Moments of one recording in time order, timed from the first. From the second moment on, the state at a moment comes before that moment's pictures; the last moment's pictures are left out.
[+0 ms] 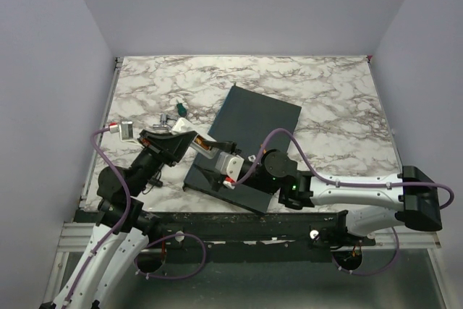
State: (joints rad) left arm -0.40 0.32 0.48 0.18 0.27 -0.90; right arm 1.33 1.32 0.86 0.61 0.08 -0.55
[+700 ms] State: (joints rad) left arm -0.40 0.31 0.46 0.18 0.27 -0.90; right arm 1.33 1.34 0.88 0.63 0.12 -0.57
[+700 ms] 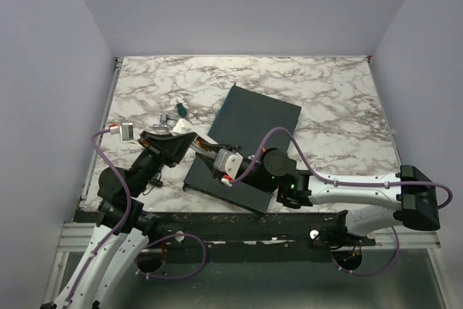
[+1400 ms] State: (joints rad) left arm -0.40 0.29 0.44 0.09 0.23 -0.90; right arm 1.32 1.14 0.87 0.59 0.30 -0.36
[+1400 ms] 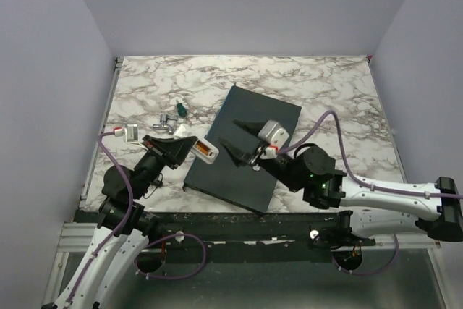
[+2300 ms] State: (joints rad) left arm -0.40 0.29 0.43 0.04 0.22 -0.90; right arm 0.74 1.46 0.84 -0.21 0.25 0.34
